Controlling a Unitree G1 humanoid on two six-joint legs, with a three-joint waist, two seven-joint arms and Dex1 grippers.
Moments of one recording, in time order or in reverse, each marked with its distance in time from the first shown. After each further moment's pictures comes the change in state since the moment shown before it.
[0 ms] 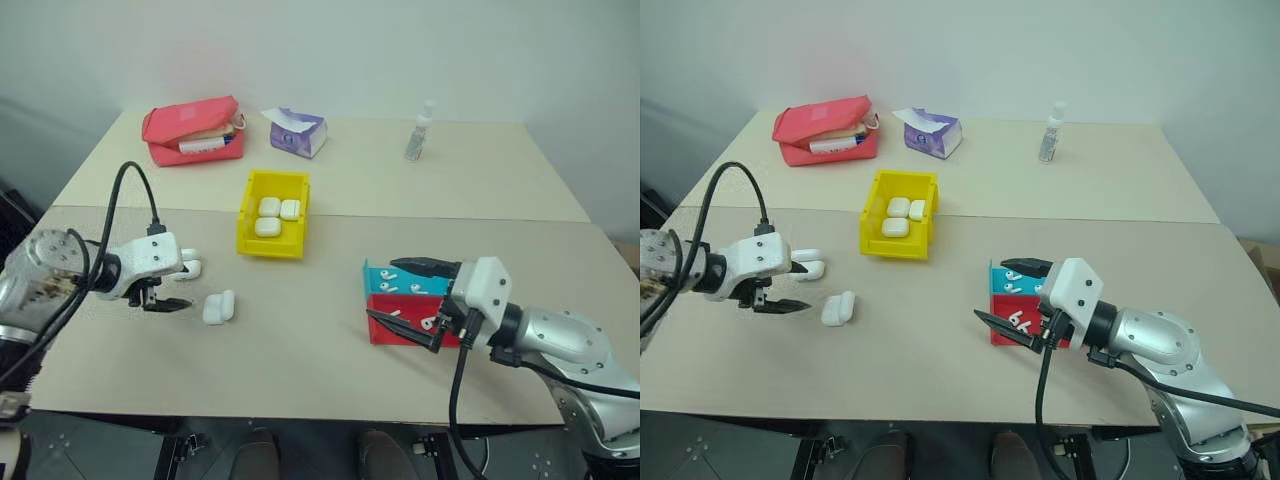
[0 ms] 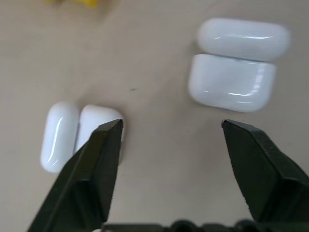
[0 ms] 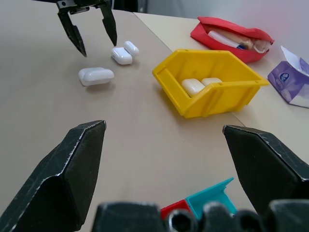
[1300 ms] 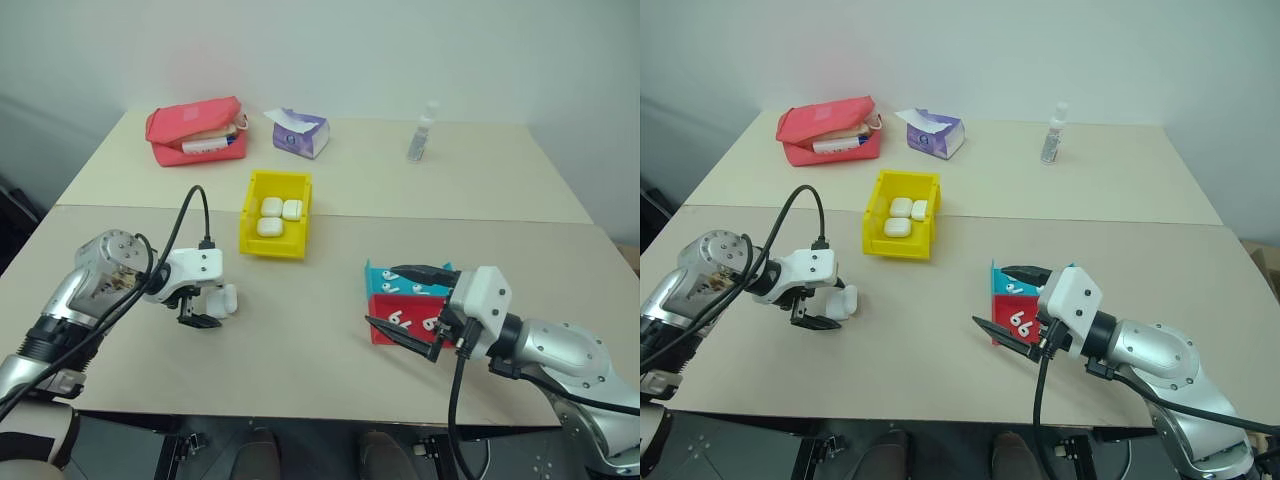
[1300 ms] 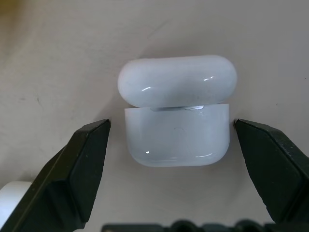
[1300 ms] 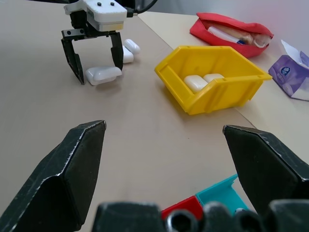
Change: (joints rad) left arm -0.132 -0.161 -0.178 0.085 0.154 0.095 -0.049; right arm 0.069 0.001 -0.009 -0.062 0.001 0.026 -0.047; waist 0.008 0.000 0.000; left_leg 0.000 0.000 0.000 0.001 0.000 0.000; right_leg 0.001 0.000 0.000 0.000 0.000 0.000
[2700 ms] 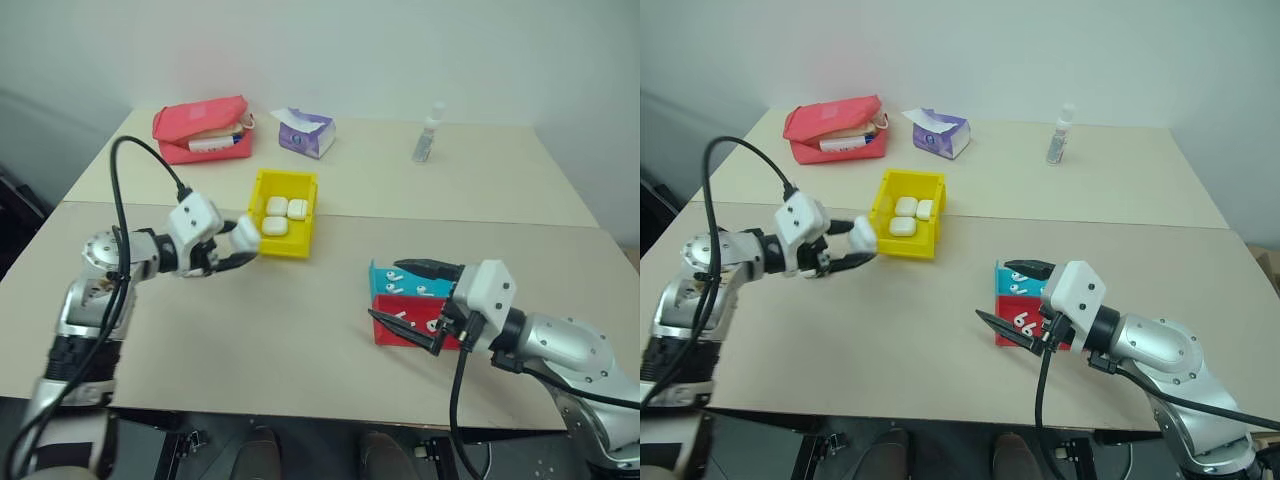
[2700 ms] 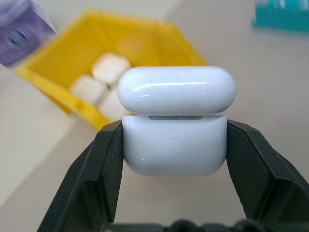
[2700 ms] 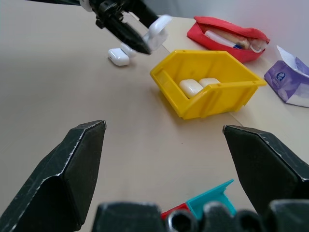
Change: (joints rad) left arm 0.071 -0.398 0.411 -0.242 -0.363 0.141 0.508; right arm -0.059 -0.003 -0.014 0.042 0.000 0.000 0.003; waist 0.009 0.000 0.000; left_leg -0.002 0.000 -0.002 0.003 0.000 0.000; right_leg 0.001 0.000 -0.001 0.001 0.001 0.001
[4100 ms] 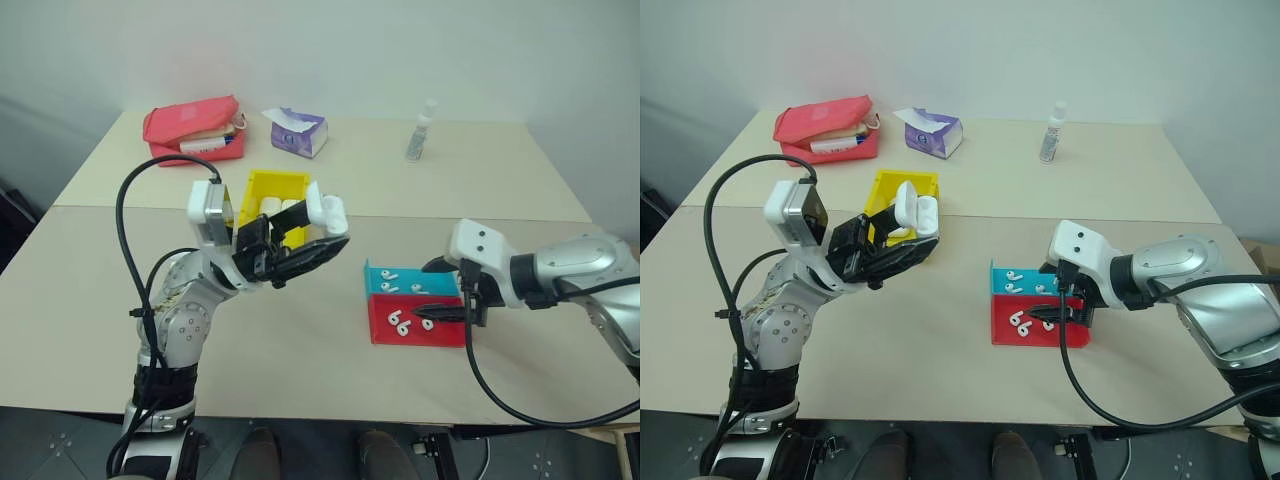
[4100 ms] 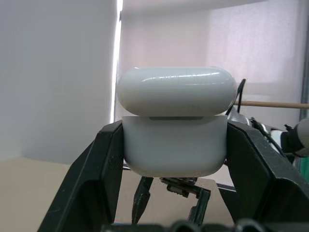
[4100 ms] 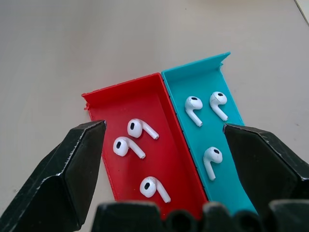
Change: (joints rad) left arm 0.078 -0.251 -0.035 -0.222 -0.599 -0.050 -0.177; right arm -0.430 -0.367 0.228 0.273 -0.071 0.414 0.317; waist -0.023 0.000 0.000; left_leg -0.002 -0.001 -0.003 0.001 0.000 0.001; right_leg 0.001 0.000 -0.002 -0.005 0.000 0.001
